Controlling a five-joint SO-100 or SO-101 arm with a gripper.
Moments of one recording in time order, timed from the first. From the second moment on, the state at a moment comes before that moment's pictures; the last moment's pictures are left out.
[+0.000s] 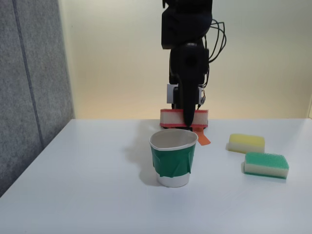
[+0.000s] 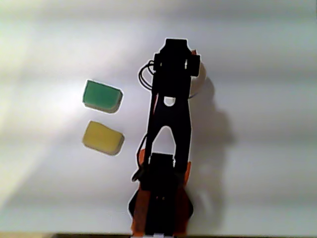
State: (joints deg) arm 9.7 107.6 92.7 79.5 -17.8
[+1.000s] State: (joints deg) arm 4.7 147.2 131.0 79.8 2.2
